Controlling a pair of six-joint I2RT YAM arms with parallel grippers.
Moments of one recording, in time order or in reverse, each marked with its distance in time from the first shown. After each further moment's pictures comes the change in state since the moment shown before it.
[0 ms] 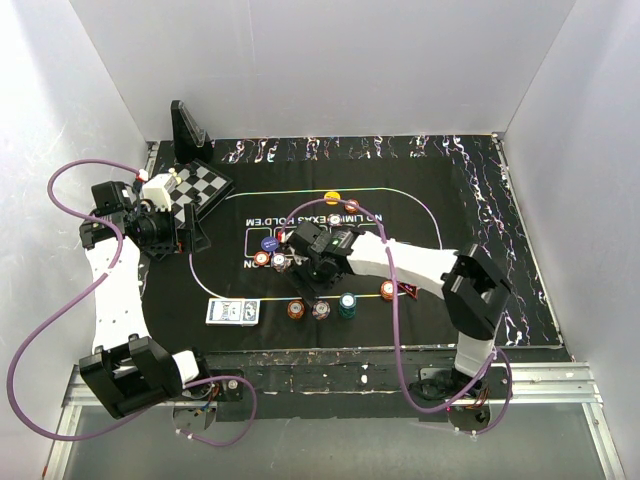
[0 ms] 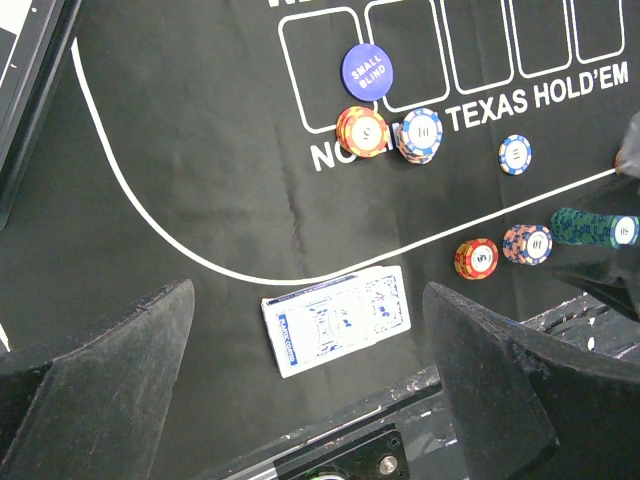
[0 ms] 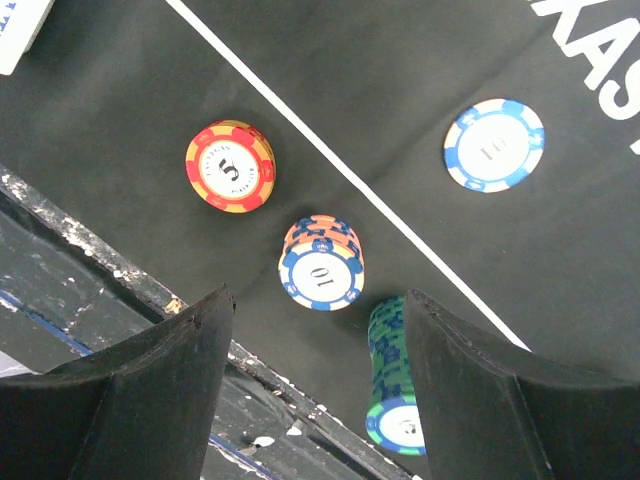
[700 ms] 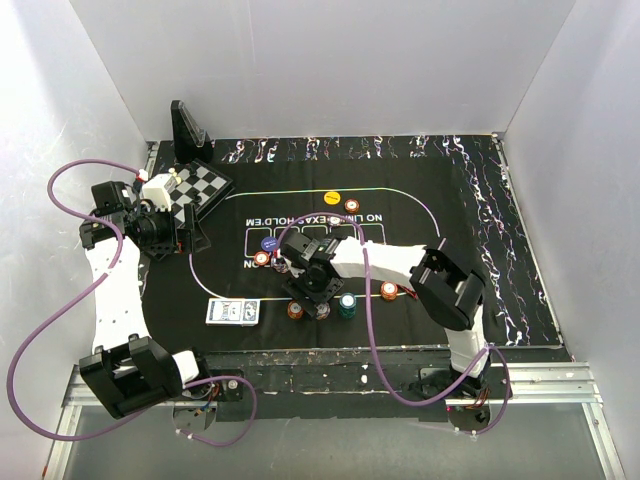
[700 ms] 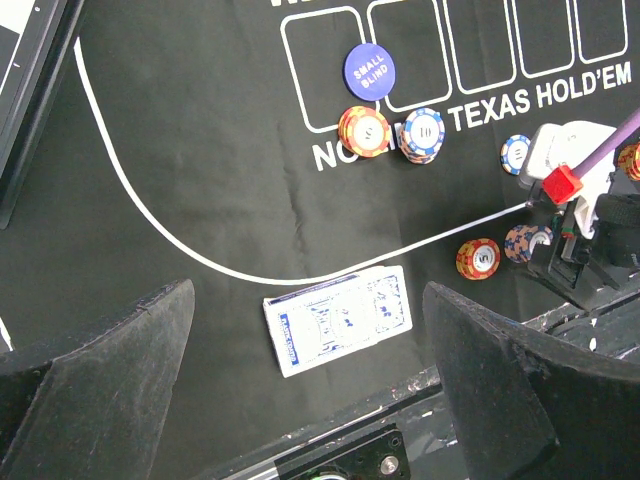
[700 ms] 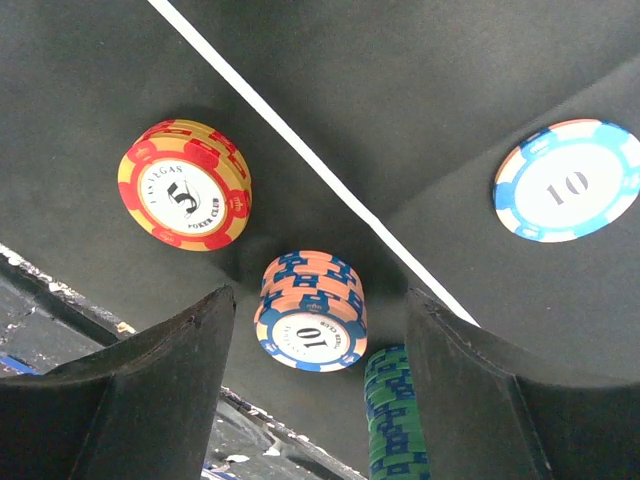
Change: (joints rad) left arm 0.000 0.000 0.000 0.000 -0.004 0.000; right arm 0.013 0.158 0.009 0.003 -0.046 -0.071
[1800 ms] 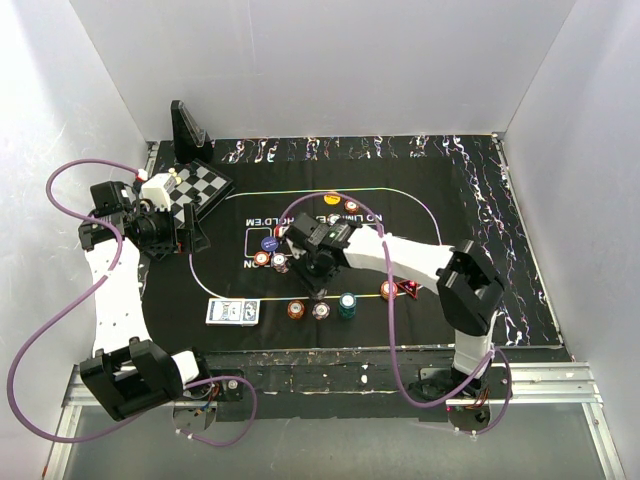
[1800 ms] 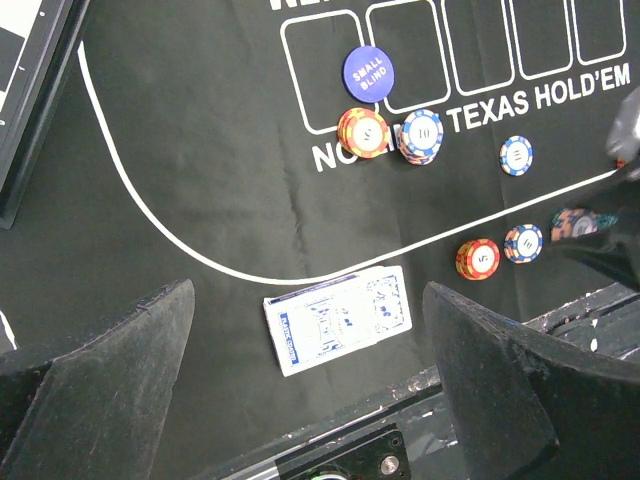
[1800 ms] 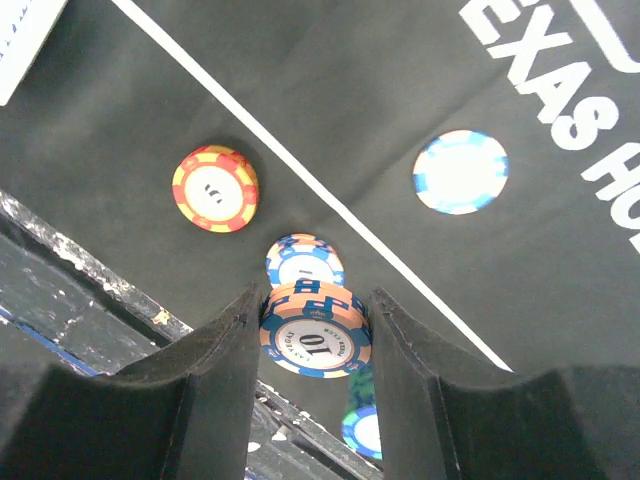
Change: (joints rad) left arm 0.000 -0.010 0.005 -0.004 -0.001 0.000; right arm -0.019 -0.080 0.053 -0.033 0.038 0.015
